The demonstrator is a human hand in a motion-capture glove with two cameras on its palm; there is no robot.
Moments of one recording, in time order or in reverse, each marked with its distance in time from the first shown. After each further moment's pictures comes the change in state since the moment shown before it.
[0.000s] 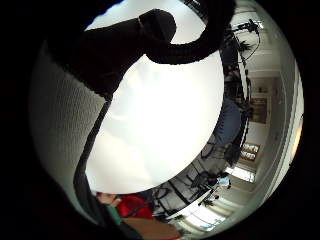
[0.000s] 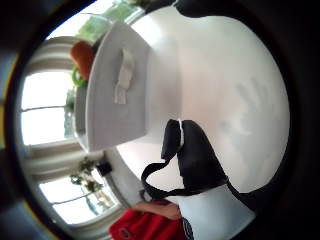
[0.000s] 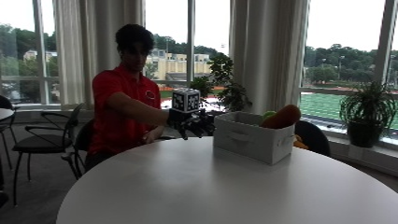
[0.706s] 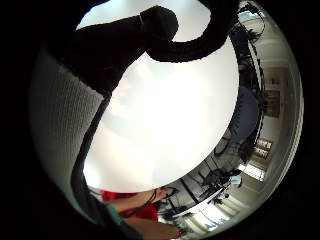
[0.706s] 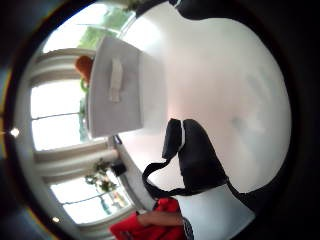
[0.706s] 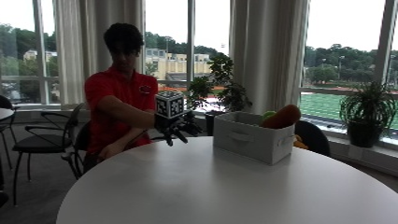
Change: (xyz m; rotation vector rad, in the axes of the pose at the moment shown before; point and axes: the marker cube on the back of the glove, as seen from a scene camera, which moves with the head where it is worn) arm 0.060 0.030 0.017 -0.044 -0.150 -0.027
